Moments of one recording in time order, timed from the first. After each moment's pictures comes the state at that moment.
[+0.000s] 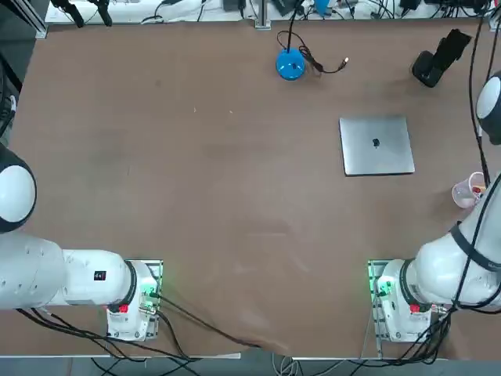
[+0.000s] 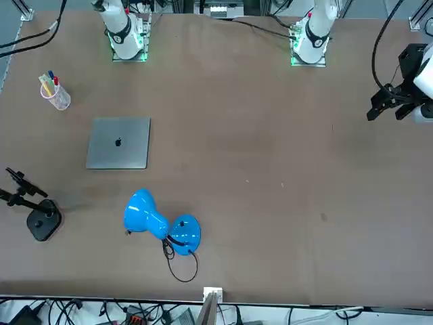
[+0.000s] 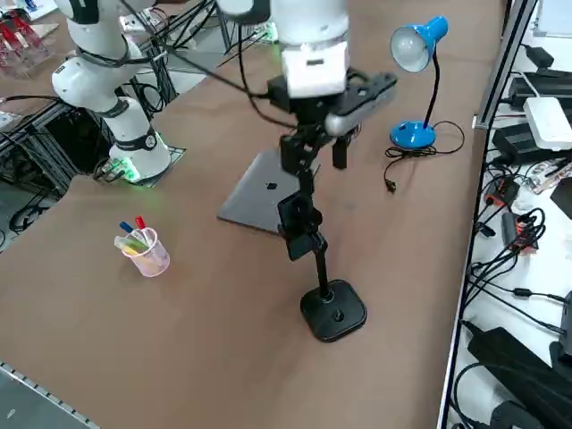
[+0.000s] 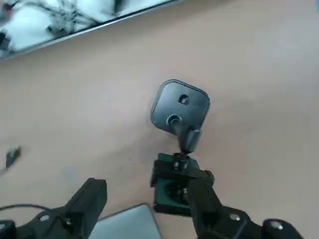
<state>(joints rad) -0.10 0.57 -0.19 -1.10 0.03 1.75 0.05</state>
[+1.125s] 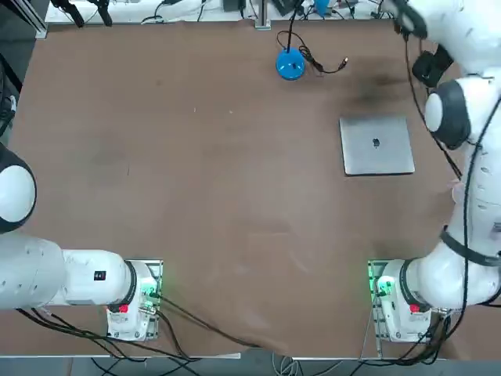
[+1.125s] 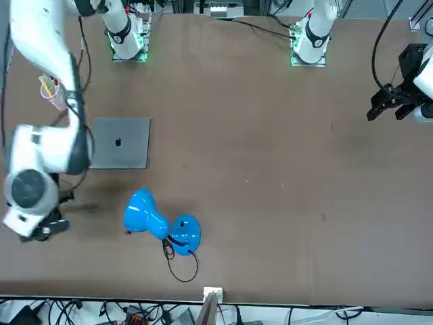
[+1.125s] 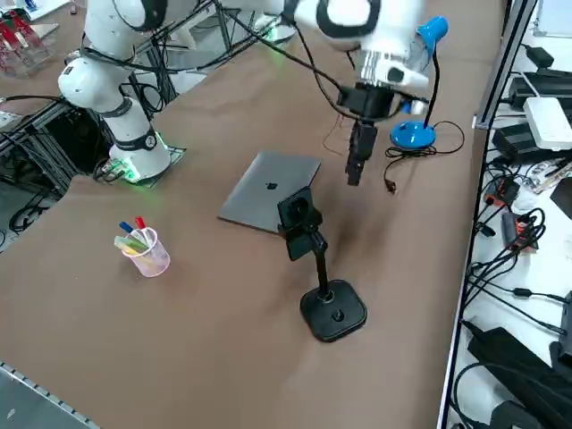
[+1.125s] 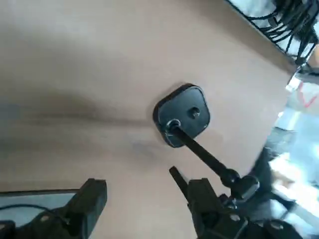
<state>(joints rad) 0.20 0.78 -0.18 -1.13 -0.51 1.73 -0.16</state>
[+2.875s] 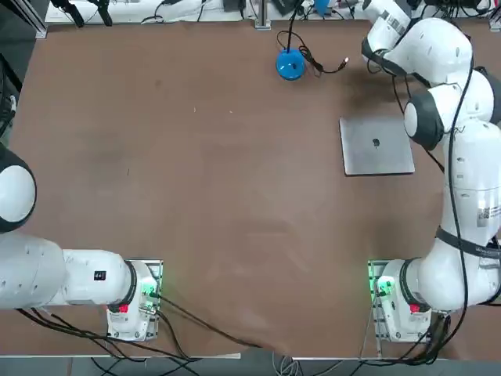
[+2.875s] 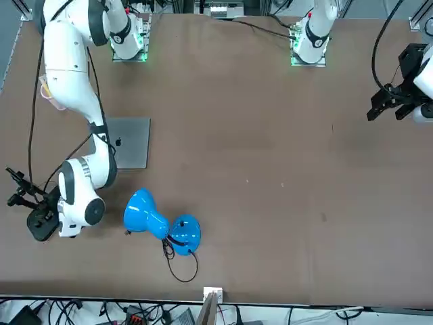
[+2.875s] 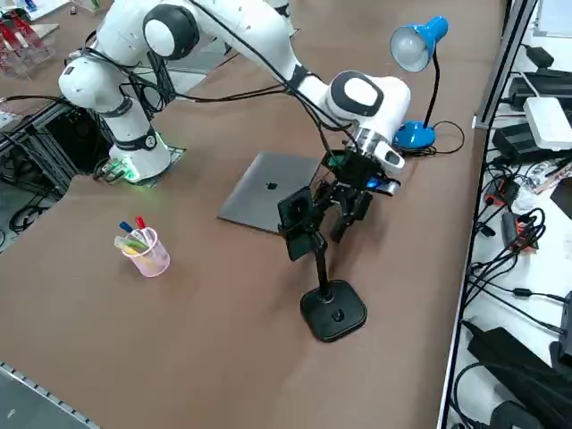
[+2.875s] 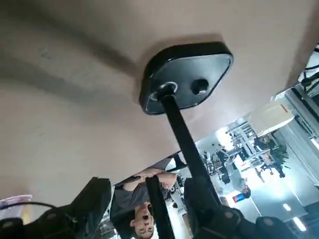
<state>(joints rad) 0.20 0.97 -0.20 -1.17 -0.86 1.66 -0.50</state>
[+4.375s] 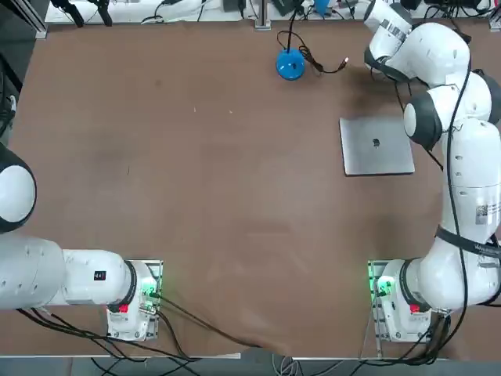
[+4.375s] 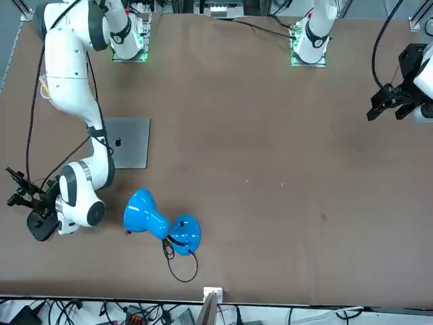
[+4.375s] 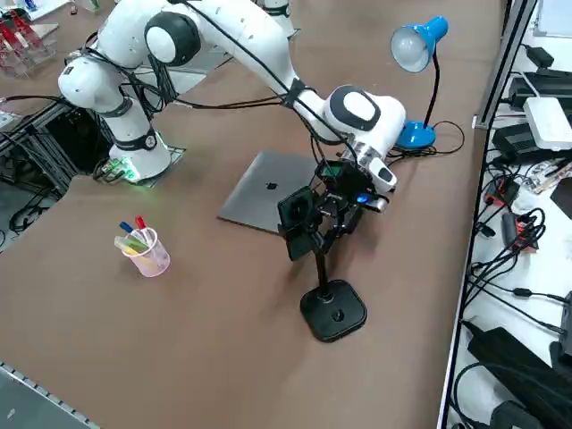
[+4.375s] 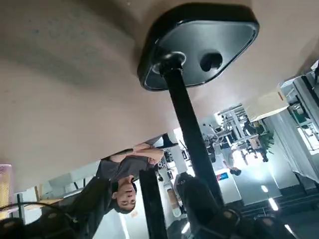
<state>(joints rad) 0.18 1.00 -0.20 -1.17 -0.94 1.61 -0.57</state>
